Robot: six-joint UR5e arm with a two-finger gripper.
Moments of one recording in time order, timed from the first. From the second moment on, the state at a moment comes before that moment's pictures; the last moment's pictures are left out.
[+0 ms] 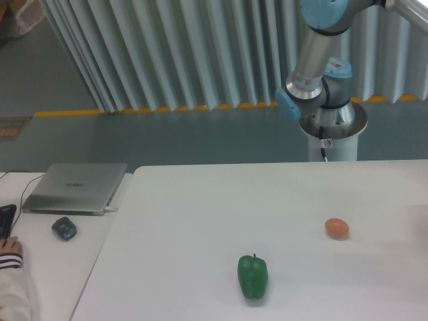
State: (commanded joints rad) arm 2.77 -1.99 -1.46 -1.01 1.58 1.86
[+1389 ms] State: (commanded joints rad) arm 2.52 -1.86 -1.48 -1.27 1.65 1.74
